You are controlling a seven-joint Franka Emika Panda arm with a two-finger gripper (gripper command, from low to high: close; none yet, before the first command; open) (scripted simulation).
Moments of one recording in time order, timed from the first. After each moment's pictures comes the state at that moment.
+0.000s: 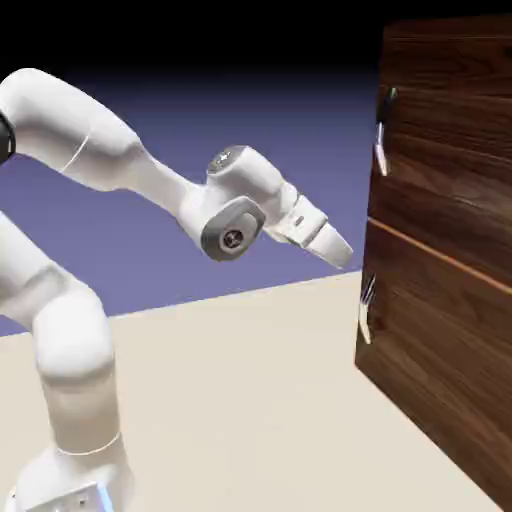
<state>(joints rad) -0.03 -0.57 0.04 -2.78 0.12 3.04 0.78</state>
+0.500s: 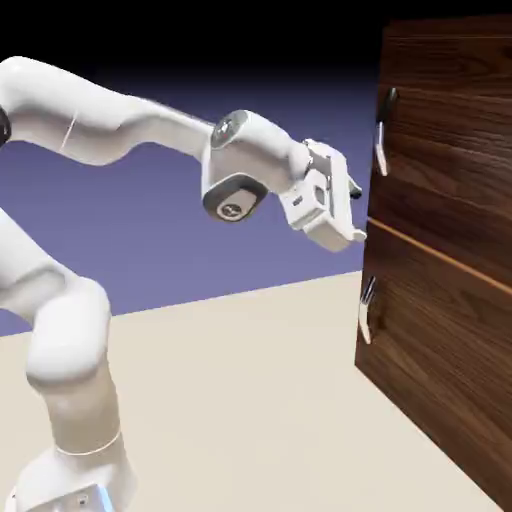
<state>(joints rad) -0.24 -0.59 0.26 -2.61 0.77 3.03 0.97</state>
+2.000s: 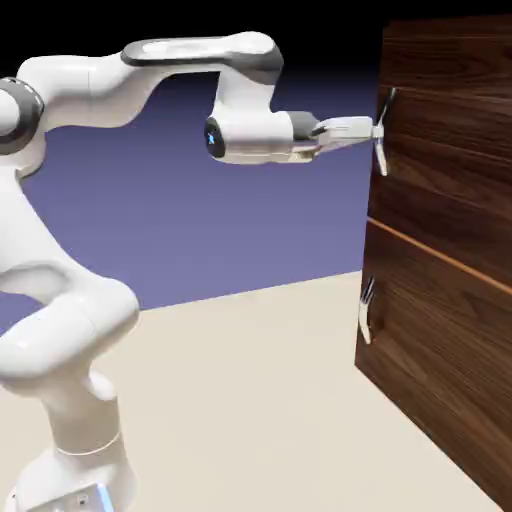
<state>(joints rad) -0.89 -0.65 0.93 -2.11 2.73 3.03 1.54</state>
